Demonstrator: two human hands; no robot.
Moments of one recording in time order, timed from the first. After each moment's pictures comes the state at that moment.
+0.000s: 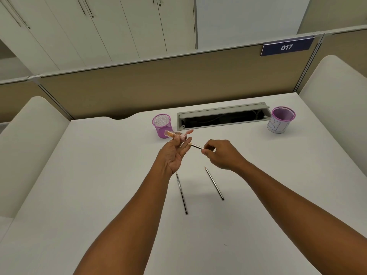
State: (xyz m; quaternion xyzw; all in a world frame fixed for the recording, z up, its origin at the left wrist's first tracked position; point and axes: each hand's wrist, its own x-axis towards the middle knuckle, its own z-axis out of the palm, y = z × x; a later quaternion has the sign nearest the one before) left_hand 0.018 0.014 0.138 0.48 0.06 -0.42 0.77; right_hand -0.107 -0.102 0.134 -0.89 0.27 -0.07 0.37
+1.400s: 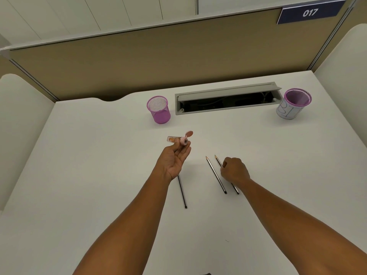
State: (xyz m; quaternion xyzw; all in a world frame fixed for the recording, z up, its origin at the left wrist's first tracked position) left_hand 0.039 0.017 0.060 0.42 0.16 -0.47 0.76; right_hand -0.119 -0.126 -0.023 -0.82 0.47 0.08 0.30
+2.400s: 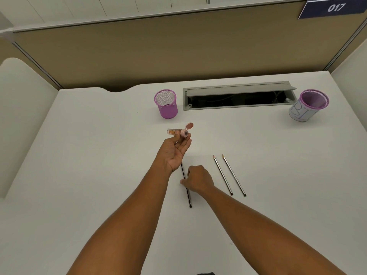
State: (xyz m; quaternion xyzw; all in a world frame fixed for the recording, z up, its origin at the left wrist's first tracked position) left_hand 0.068 0.020 0.059 0.40 0.19 -0.45 0.77; right_hand -0.041 -0.017 -0.013 -0.86 0.35 0.16 0.33
